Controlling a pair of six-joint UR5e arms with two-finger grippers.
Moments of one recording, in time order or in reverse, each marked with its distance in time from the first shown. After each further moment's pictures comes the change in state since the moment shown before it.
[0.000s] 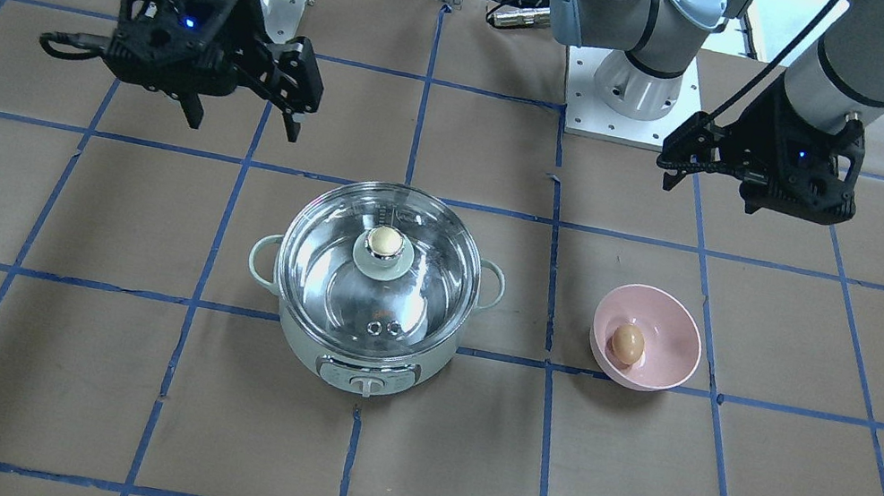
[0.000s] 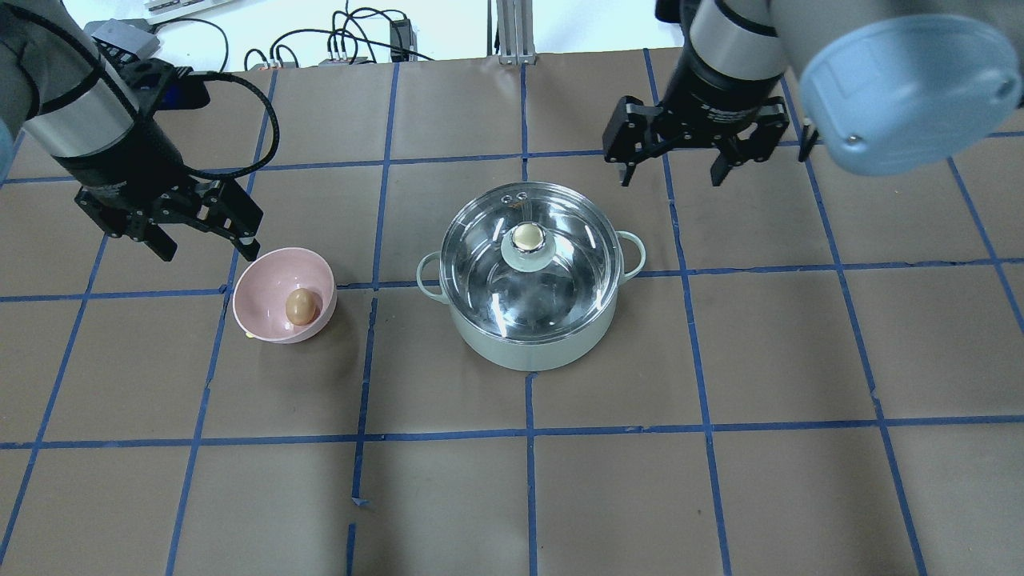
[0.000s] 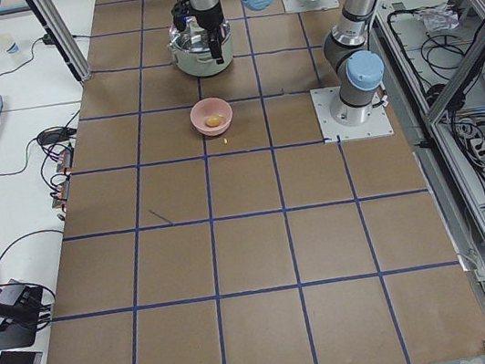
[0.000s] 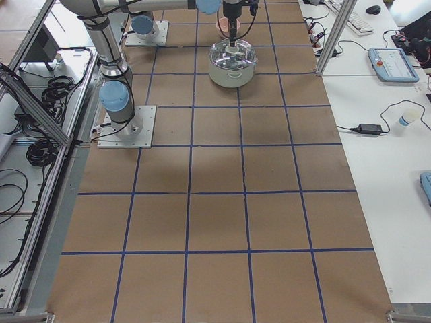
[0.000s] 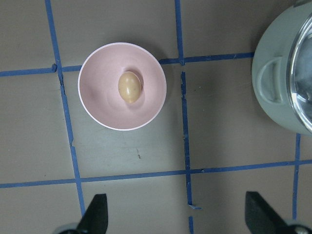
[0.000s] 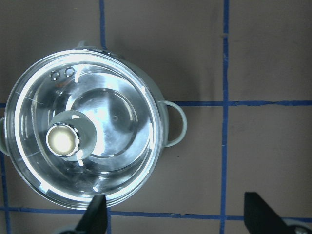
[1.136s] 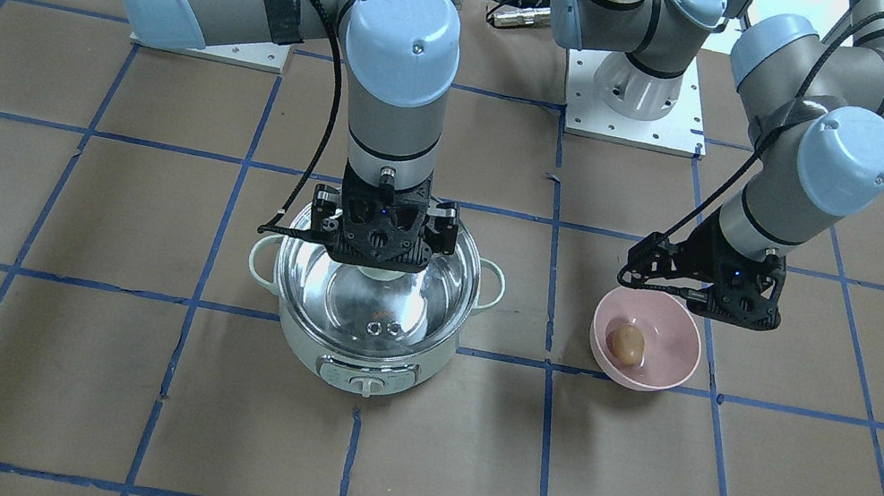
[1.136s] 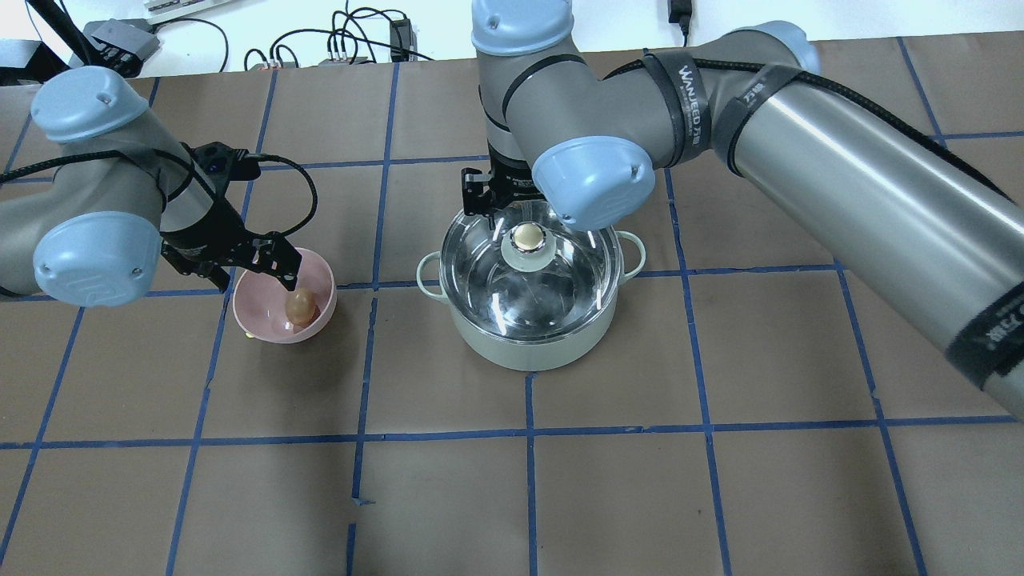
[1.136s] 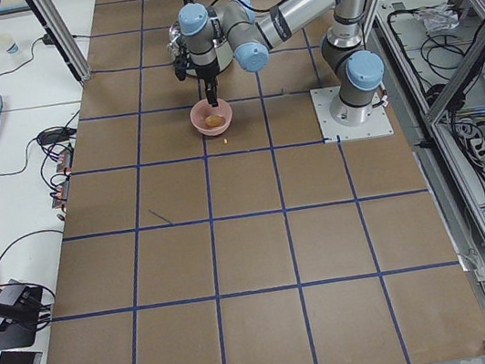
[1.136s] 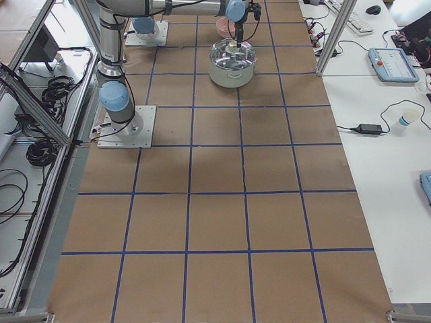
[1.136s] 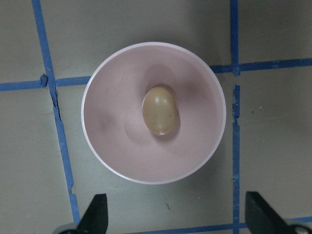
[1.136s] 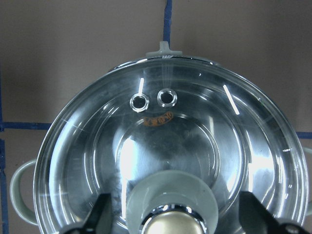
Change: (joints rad) left arm 0.028 -0.138 -0.240 0.434 0.004 0.028; right arm 0.224 0.271 -0.007 -0.230 -0.088 0.194
